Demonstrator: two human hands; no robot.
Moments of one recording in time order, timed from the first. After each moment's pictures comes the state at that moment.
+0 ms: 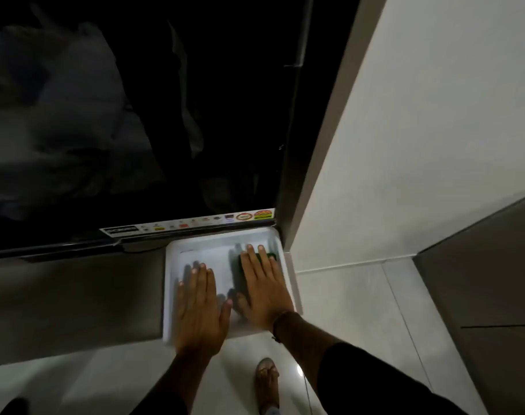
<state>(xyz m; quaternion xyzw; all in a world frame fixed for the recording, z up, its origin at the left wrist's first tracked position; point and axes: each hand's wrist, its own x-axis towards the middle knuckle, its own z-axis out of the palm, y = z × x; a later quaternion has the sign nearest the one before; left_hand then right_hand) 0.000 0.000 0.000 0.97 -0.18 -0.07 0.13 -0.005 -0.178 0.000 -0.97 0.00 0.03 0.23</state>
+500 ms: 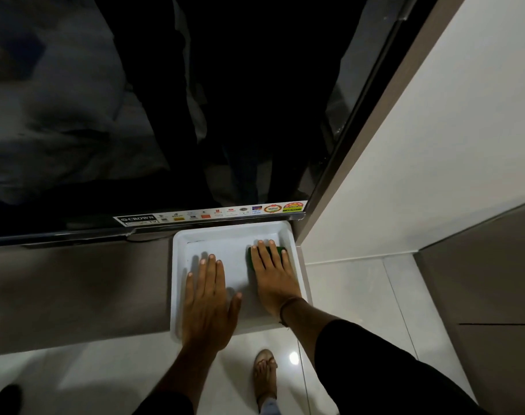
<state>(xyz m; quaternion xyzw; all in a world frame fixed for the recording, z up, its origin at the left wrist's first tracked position) 0.014 0.008 -0.017 0.97 -0.19 -0.08 0.12 0.016 -0.180 -0.030 -0.98 0.01 0.12 0.13</state>
